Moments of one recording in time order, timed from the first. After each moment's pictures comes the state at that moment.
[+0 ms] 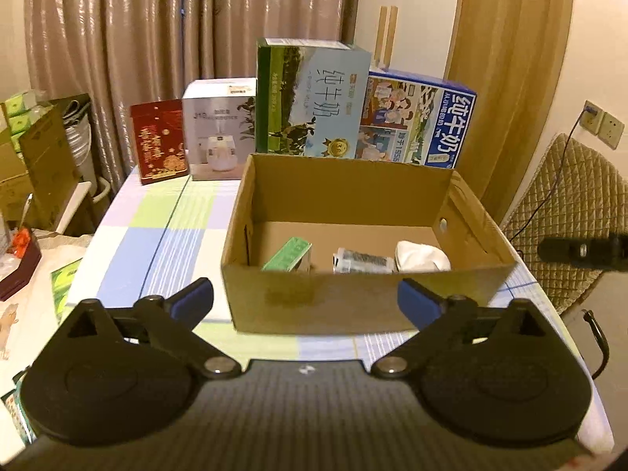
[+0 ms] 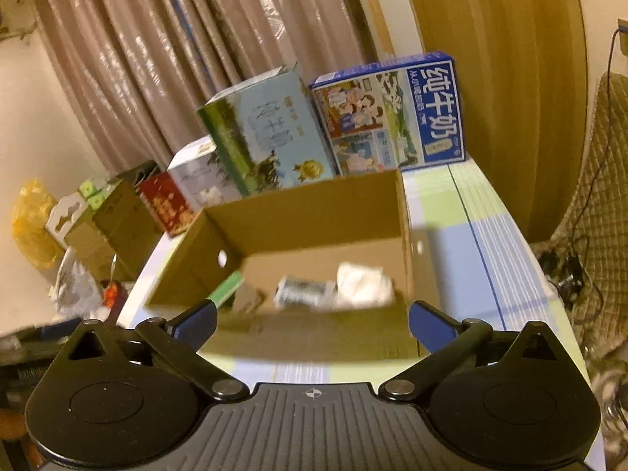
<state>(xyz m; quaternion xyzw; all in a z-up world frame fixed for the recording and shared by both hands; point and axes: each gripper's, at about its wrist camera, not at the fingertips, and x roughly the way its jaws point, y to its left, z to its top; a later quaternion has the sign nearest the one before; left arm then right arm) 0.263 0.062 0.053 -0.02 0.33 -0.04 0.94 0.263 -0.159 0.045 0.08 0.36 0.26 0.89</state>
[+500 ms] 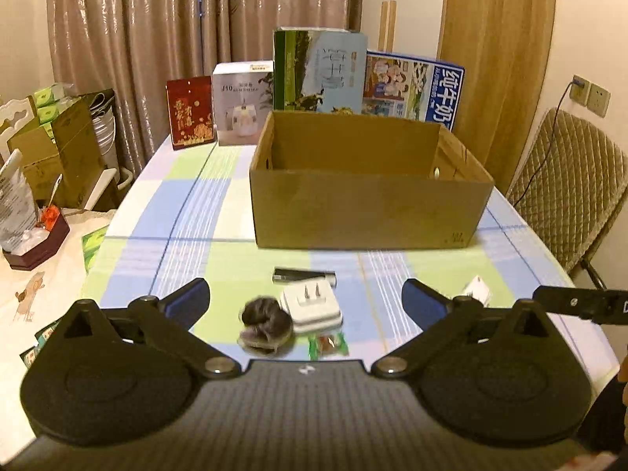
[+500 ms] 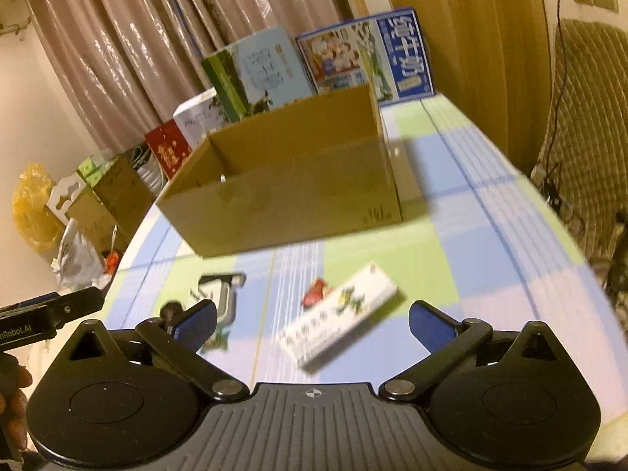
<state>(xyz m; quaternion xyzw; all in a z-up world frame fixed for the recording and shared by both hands) 0.137 0.058 0.017 -0.01 0.33 -0.01 0.94 0.139 -0.184 -0.018 0.10 0.39 0.24 0.89</state>
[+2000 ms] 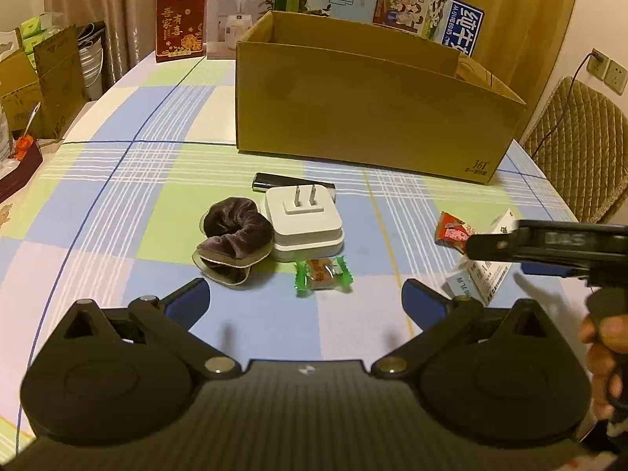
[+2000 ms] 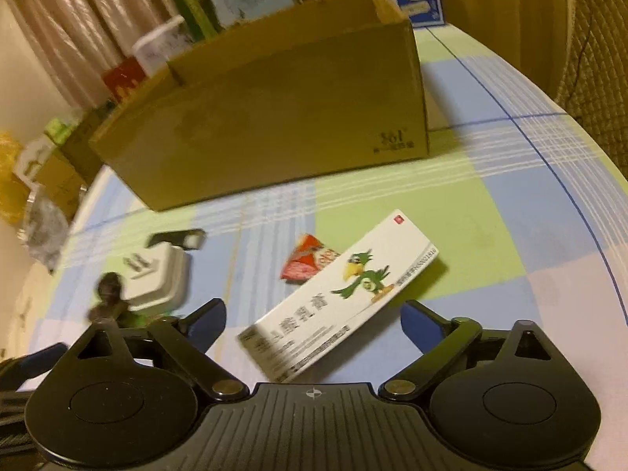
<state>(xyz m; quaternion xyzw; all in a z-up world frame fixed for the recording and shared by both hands) 0.167 0.060 -0.086 -0.05 0.40 -0.02 0.92 0.209 -0.132 -0.102 0.07 0.46 0.21 0.86</state>
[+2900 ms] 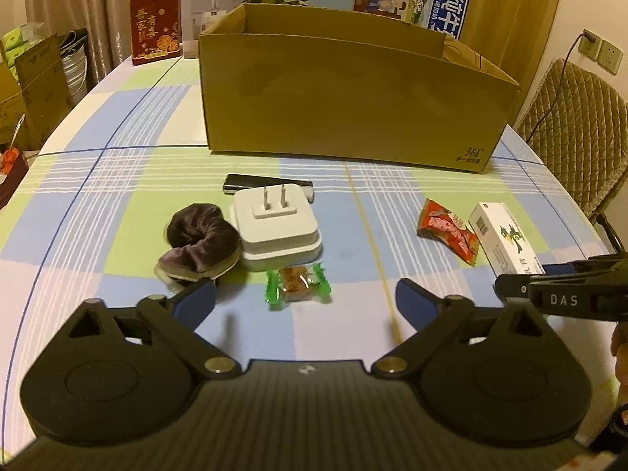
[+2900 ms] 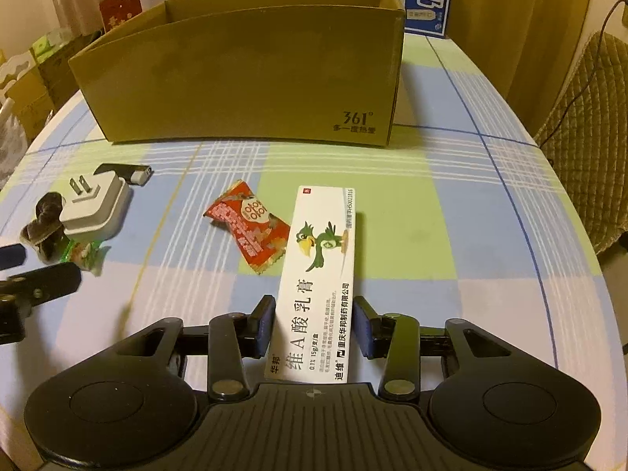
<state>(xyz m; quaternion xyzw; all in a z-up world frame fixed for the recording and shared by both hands) 0.188 0.041 -0.100 -0.03 0.40 -0.04 0.91 0.198 -0.142 -0.109 -0.07 0.46 0.19 0.86</state>
